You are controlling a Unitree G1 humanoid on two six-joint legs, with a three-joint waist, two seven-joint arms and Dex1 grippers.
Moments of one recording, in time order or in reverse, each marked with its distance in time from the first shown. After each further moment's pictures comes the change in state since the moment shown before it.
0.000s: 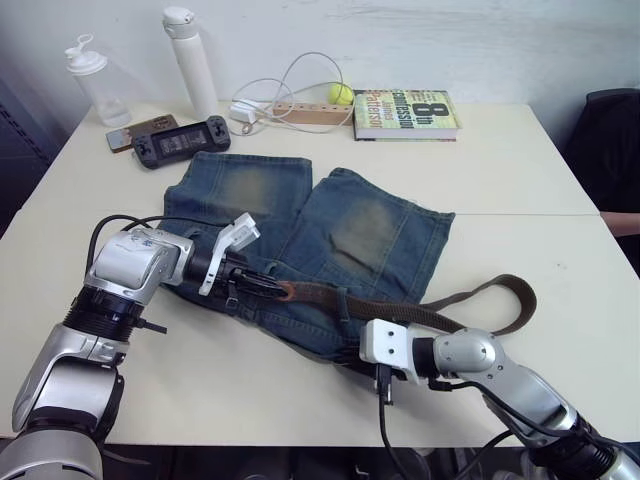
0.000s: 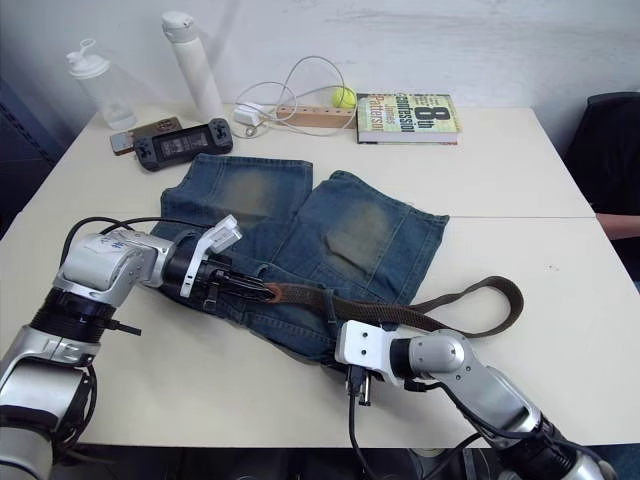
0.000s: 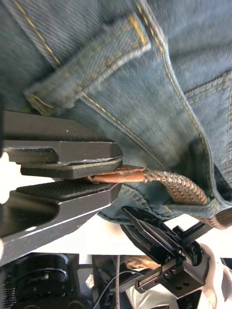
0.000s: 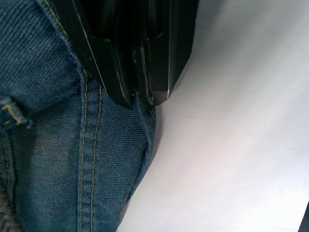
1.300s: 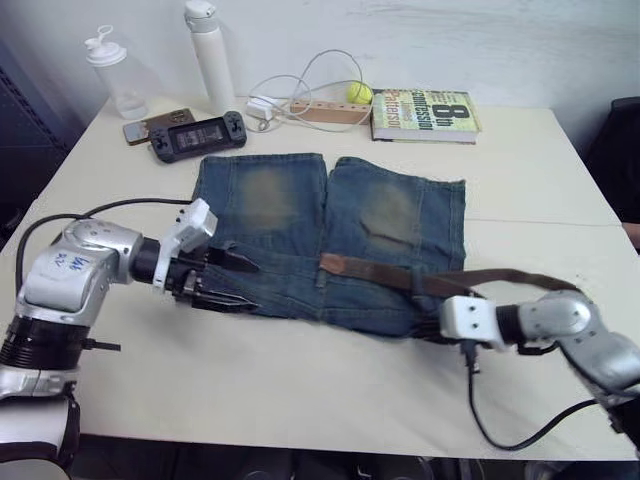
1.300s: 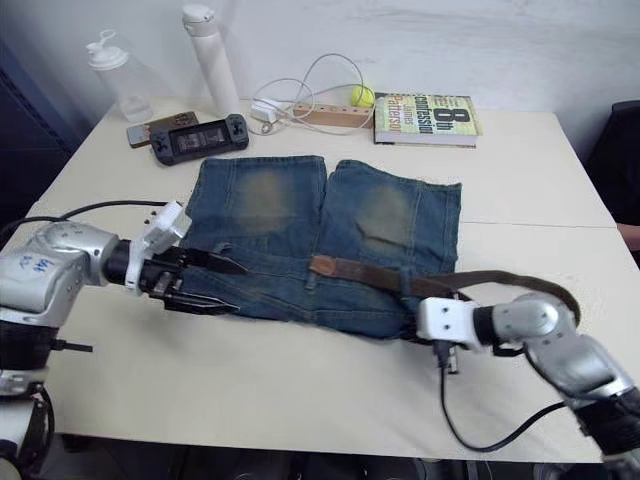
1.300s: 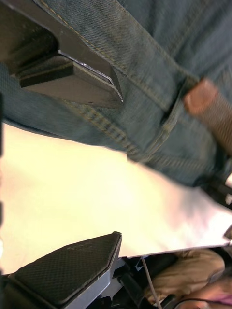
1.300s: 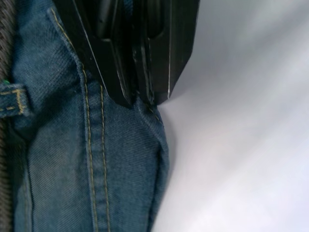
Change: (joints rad) left arm 0.247 0.124 0.223 -0.297 -0.032 -0.317 -0.118; right arm -0.087 -0.336 -0.250 0.495 0.021 -0.535 0.347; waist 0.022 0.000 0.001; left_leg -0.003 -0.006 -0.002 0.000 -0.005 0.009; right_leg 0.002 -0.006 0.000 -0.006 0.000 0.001
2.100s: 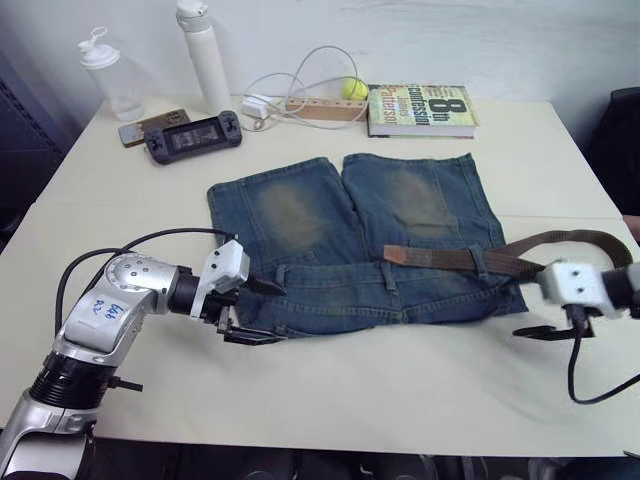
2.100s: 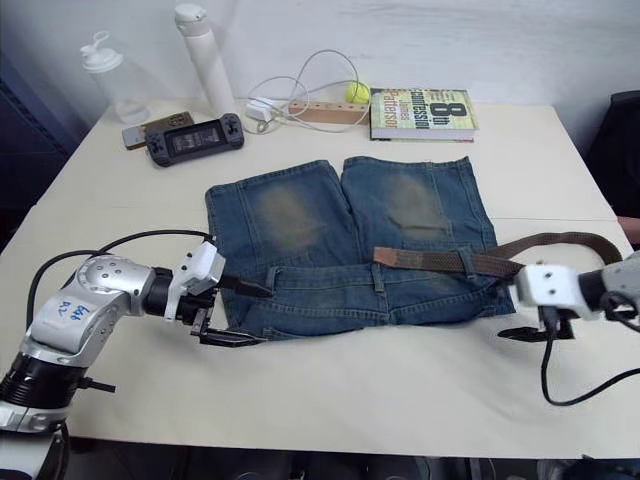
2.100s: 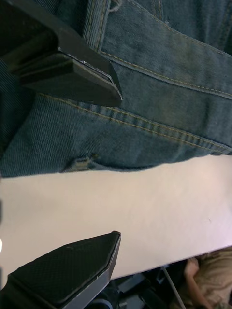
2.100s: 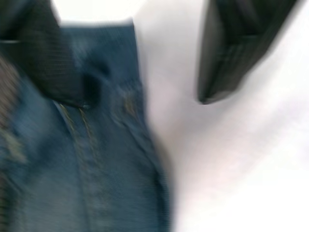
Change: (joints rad) left arm 0.108 -0.088 -0.055 -0.069 0.060 -0.195 0.124; right arm -0.178 -0.153 -0.134 0.464 0.020 -0.176 0.273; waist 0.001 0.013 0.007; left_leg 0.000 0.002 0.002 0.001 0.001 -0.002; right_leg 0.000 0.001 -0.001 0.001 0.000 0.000
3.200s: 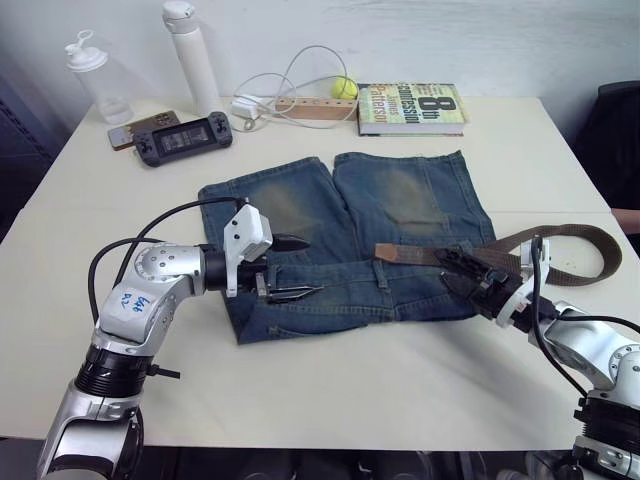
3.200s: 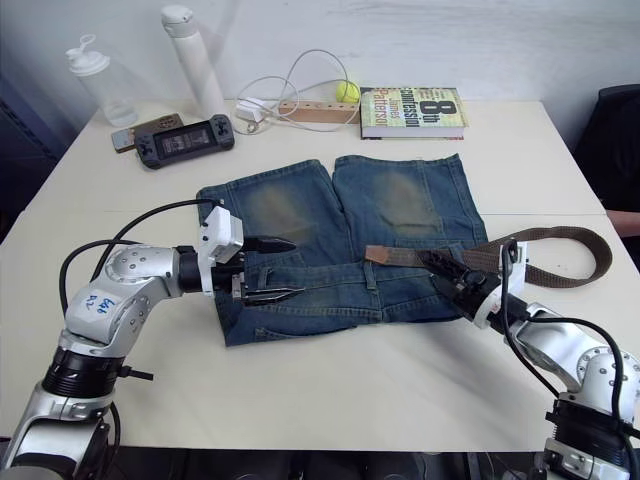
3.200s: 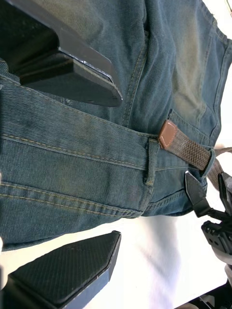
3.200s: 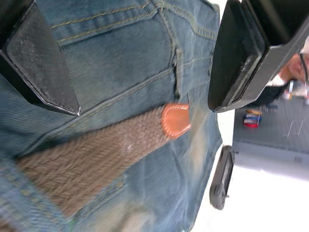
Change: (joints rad) left arm -0.075 -0.170 0.023 -0.024 0.003 -0.013 0.275; right arm 0.204 0.689 -0.595 -0.537 1.515 1.441 -1.673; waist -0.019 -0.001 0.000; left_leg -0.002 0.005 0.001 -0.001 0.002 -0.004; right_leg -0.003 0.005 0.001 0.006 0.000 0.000
